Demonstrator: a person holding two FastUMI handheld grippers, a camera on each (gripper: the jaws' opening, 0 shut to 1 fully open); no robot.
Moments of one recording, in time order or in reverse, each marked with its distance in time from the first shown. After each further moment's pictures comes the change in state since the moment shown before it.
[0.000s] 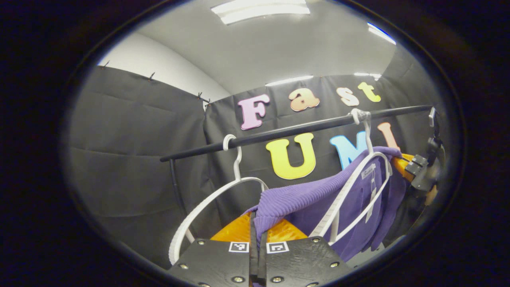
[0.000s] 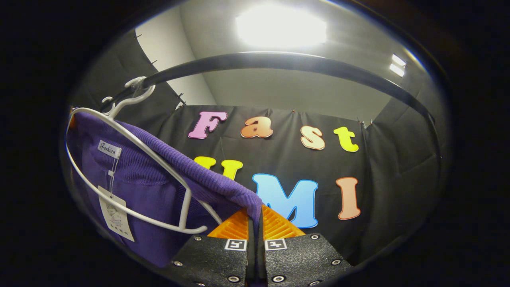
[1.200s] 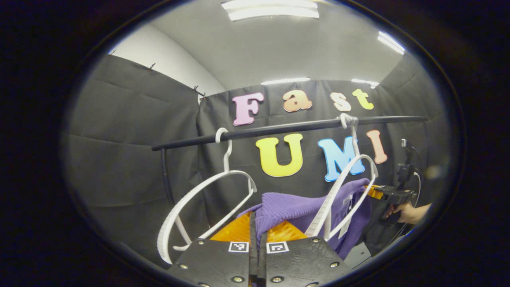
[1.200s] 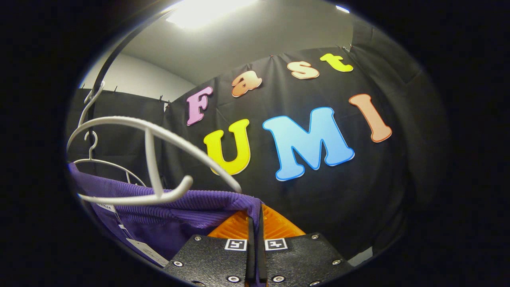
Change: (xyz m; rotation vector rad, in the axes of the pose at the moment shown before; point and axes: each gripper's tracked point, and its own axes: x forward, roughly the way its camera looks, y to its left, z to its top) left arm -0.018 -0.023 -0.009 -0.043 0.032 -0.055; right arm 0.002 0.042 -0.109 0.433 0.331 0.115
